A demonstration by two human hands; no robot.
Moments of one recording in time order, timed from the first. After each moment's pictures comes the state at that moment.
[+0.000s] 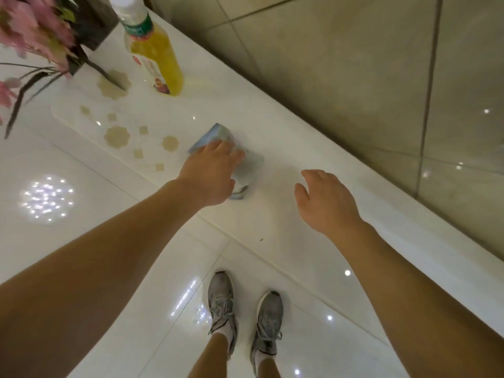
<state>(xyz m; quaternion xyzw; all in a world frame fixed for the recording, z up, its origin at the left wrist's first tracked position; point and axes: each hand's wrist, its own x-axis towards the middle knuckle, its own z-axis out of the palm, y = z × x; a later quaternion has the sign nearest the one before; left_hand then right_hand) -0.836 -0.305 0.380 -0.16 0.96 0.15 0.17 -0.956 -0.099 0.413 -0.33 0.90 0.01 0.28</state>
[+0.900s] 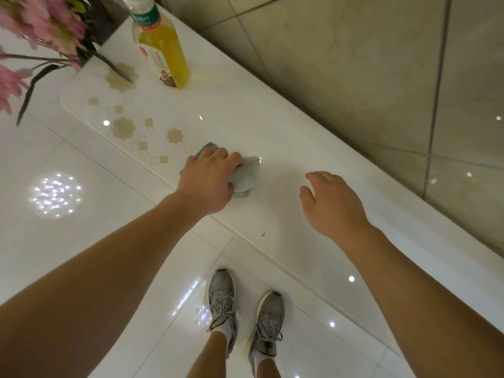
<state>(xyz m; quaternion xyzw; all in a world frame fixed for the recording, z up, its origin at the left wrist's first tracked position) -0.807 -0.282 0.372 -0.22 0.96 0.17 0.09 -0.948 -0.084 0.414 -0.35 0.90 -0.01 0.27</state>
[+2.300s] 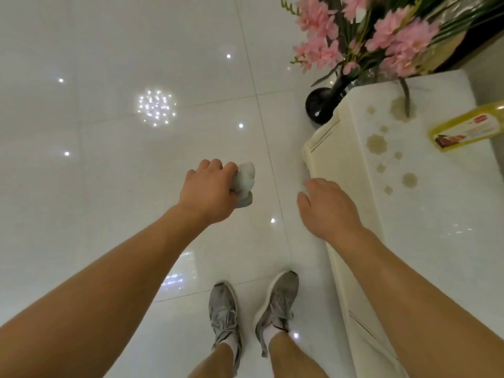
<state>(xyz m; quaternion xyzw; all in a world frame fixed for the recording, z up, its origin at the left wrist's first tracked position) -0.396 -0.372 0.370 -0.60 0.78 0.18 0.07 -0.632 -0.333 0.389 -0.65 0.71 0.07 0.26</state>
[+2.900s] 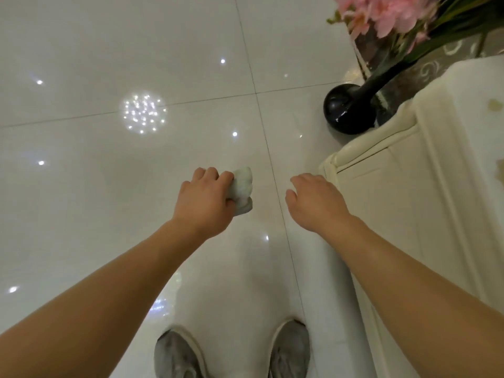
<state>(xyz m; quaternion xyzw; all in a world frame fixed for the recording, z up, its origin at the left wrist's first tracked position) -0.405 -0.481 0.115 -0.61 0.77 0.17 0.03 -0.634 -0.480 0.128 -0.71 0.66 0.12 0.22</state>
